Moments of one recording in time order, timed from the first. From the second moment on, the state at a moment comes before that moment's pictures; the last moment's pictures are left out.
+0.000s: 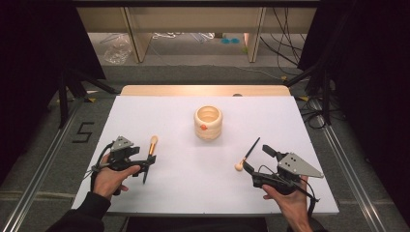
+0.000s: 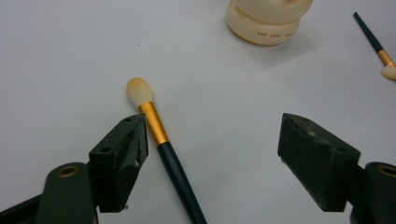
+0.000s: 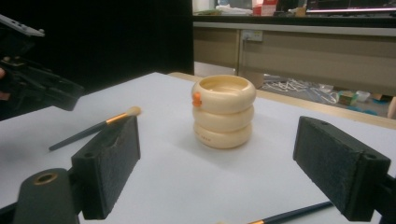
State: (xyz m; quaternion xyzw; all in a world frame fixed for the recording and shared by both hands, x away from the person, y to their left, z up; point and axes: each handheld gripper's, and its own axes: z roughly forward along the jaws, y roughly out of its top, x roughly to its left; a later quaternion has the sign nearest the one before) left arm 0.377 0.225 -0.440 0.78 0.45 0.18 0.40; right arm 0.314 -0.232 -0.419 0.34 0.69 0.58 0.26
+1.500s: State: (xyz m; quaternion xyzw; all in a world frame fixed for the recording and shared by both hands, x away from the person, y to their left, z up) left arm 0.434 0.219 -0.456 0.85 0.46 0.08 0.25; right arm 0.315 -0.227 -0.419 0.33 0.70 0.59 0.24
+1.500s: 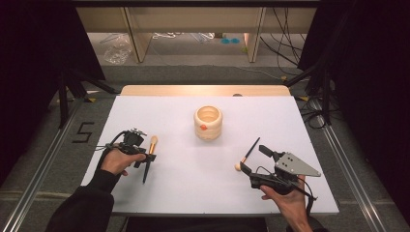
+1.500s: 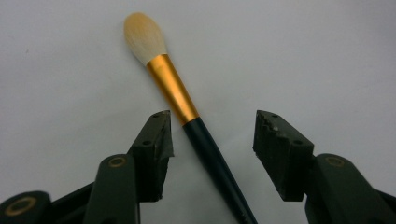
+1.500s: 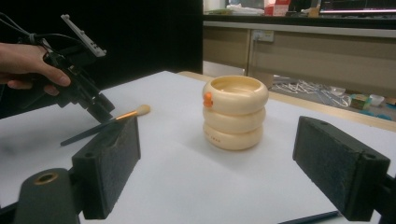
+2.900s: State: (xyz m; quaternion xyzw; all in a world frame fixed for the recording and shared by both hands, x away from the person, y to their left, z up) left arm 0.456 0.211 -0.465 0.89 0.42 0.06 0.17; right arm 0.315 -0.227 -0.419 0.33 0.70 0.59 0.24
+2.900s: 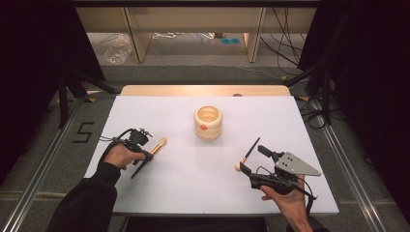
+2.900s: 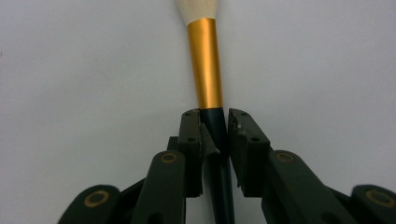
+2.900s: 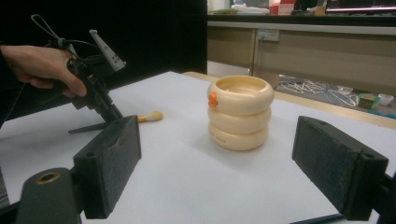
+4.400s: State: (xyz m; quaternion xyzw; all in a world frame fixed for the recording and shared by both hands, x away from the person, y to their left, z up) left arm 0.457 0.217 -0.433 0.88 0.39 0.09 0.26; right arm 0.316 -0.230 -0.418 0.33 0.70 0.59 0.24
